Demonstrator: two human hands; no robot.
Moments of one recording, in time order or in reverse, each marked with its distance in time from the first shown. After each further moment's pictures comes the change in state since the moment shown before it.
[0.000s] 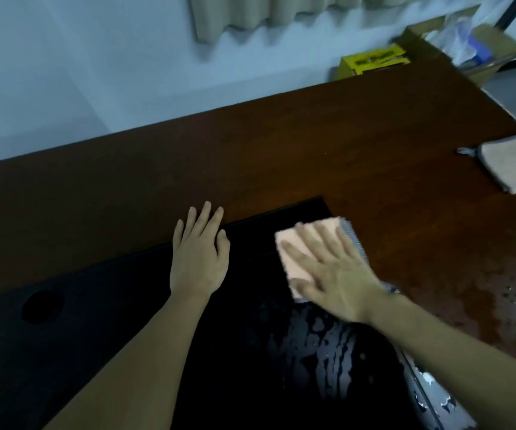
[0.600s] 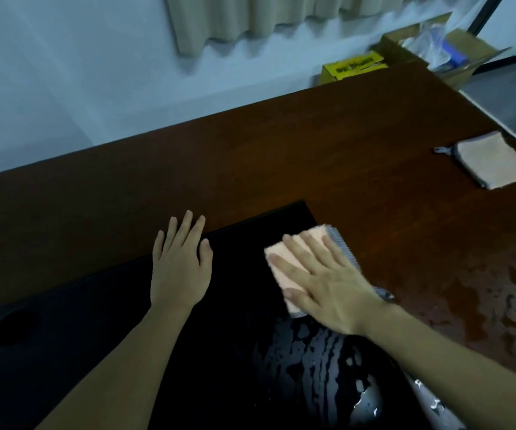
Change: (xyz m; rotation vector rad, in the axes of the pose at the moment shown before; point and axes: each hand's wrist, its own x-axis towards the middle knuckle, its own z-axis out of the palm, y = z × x) left_hand 0.002 0.000 0.003 0.062 -0.006 -0.008; right_hand -0.013 0.010 0.012 -0.025 0.059 -0.046
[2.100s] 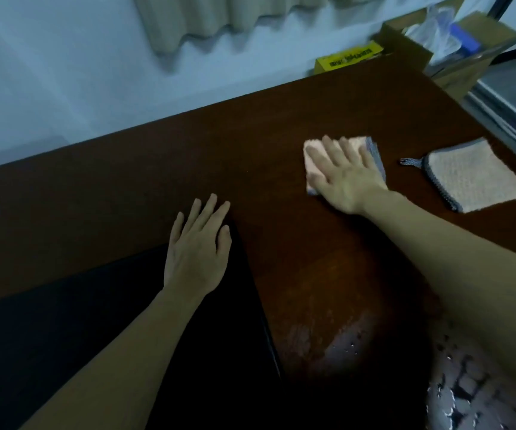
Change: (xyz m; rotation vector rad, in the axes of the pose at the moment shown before) left_hand 0.055 0.159 0.053 0.015 -0.012 0.085; right_hand 0.092 0.250 -0.056 0.034 0.064 0.341
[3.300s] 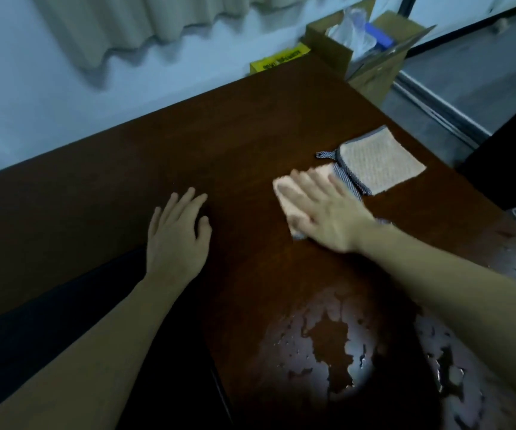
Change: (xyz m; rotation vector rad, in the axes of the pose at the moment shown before) left_hand 0.033 0.077 0.013 -0.074 -0.003 0.115; right_hand -0.102 0.066 0.017 -0.072 -0.012 -0.095
